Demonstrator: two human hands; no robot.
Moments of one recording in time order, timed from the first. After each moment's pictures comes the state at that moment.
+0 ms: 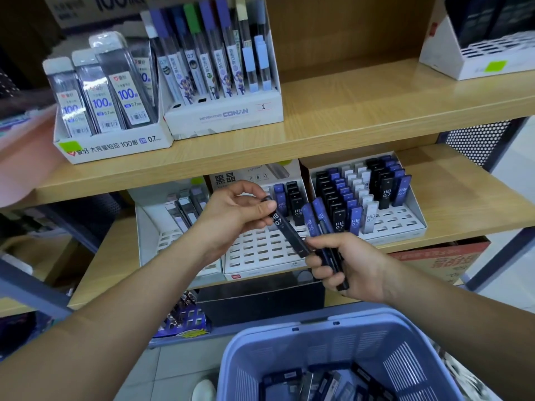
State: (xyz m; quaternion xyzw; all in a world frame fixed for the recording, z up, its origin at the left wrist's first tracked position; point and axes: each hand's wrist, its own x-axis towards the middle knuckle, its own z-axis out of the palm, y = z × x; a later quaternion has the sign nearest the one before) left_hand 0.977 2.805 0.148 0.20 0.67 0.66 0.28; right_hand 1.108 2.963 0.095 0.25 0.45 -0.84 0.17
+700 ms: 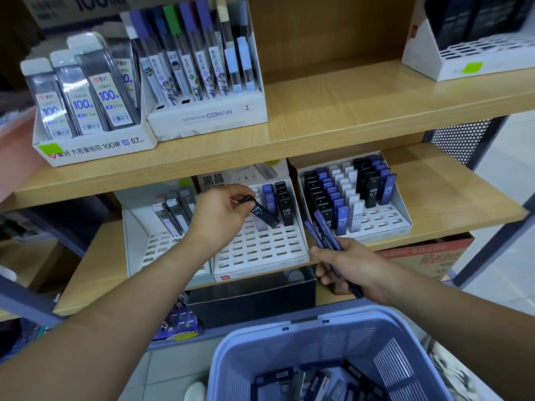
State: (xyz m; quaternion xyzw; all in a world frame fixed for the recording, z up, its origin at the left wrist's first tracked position) left_hand 0.964 2.814 0.130 0.29 0.87 0.41 0.02; right_hand 1.122 2.978 0.077 0.31 0.66 -0.68 0.07
